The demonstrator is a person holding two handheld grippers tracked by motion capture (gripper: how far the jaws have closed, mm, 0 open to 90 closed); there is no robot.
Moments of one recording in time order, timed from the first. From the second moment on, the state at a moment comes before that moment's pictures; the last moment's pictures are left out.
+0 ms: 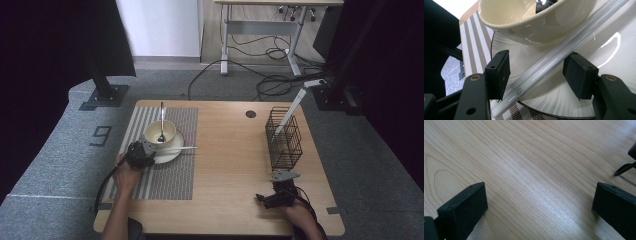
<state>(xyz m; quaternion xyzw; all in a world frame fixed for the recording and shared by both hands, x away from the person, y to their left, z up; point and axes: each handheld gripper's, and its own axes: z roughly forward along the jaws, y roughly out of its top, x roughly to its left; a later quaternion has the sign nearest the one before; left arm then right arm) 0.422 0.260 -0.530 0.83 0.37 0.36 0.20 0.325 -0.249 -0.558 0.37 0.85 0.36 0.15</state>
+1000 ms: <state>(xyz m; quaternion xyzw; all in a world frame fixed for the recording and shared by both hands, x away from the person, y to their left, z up) 0.408 0.289 -0.515 0.79 0.43 0.28 0.35 0.325 -0.249 -0.558 0.36 0.85 0.36 0.15</state>
